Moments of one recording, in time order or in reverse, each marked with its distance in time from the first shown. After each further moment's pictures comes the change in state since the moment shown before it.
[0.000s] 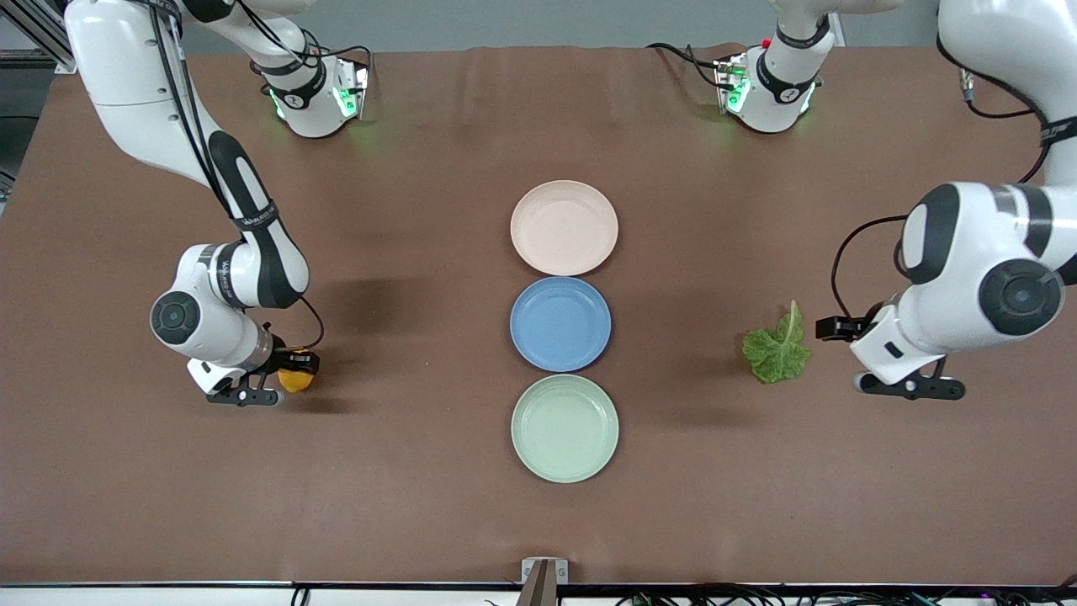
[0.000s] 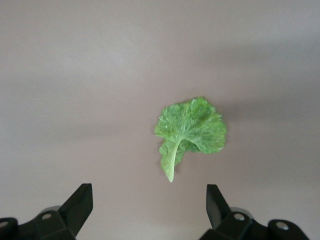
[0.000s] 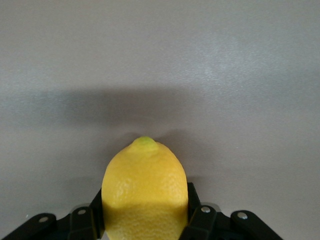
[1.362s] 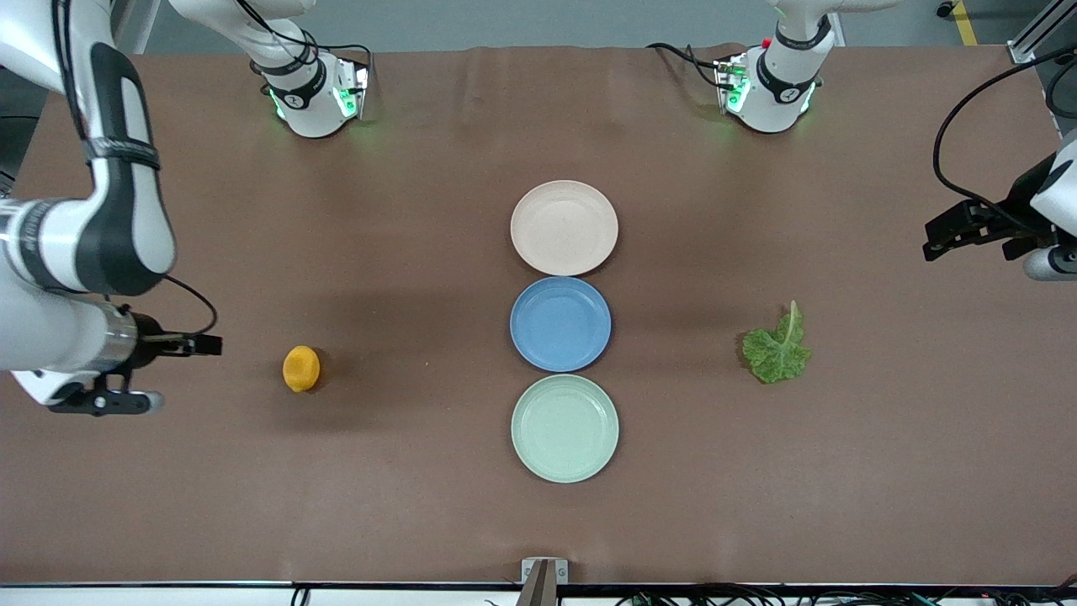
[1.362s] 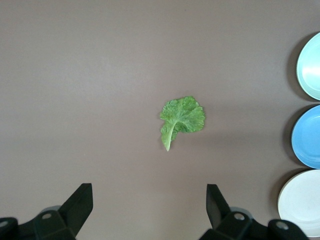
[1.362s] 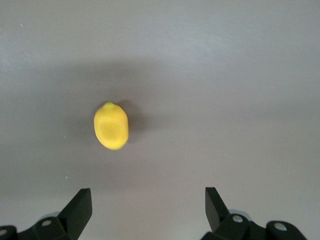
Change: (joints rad) left arm 0.058 -0.293 0.010 0.062 -0.093 -0.214 0.014; right arm -0.099 -0.142 -0.022 0.499 -0.111 -0.802 -0.039
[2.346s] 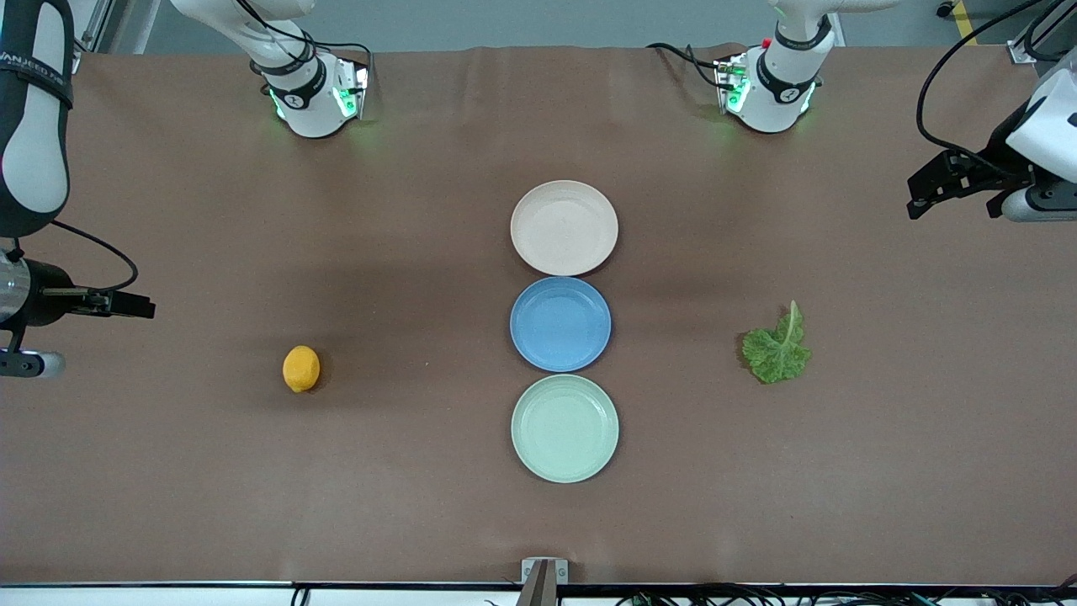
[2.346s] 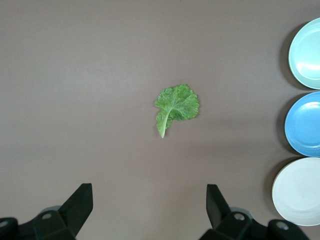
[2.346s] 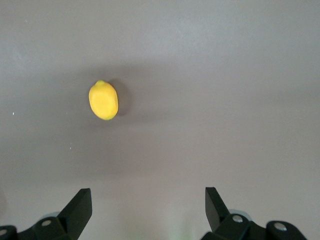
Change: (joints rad) left arm -0.002 -0.165 -0.034 -0.169 0.000 0.026 -0.040; right arm -0.044 -0.077 0.000 0.089 0.002 -0.195 -0.004
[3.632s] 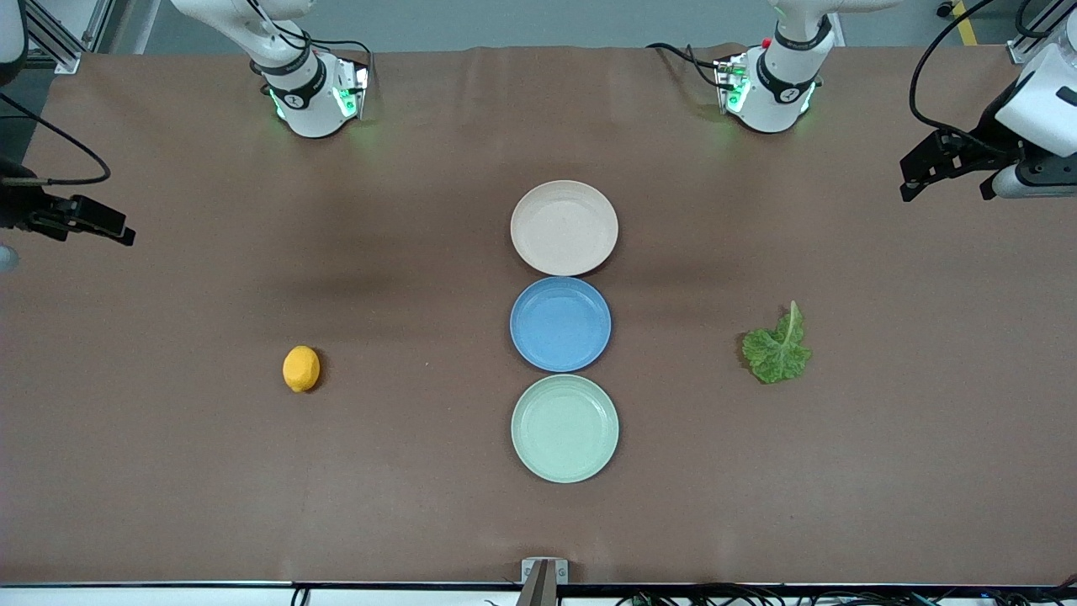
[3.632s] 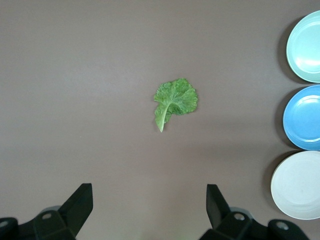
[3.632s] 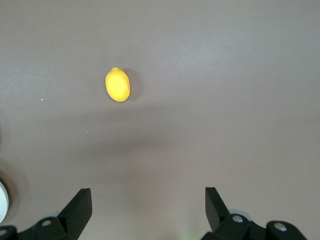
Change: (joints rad) left arm 0.000 -0.047 -0.012 -0.039 0.000 -0.006 -0.005; right arm -0.013 -0.387 0.001 -0.353 0.018 0.110 -0.001
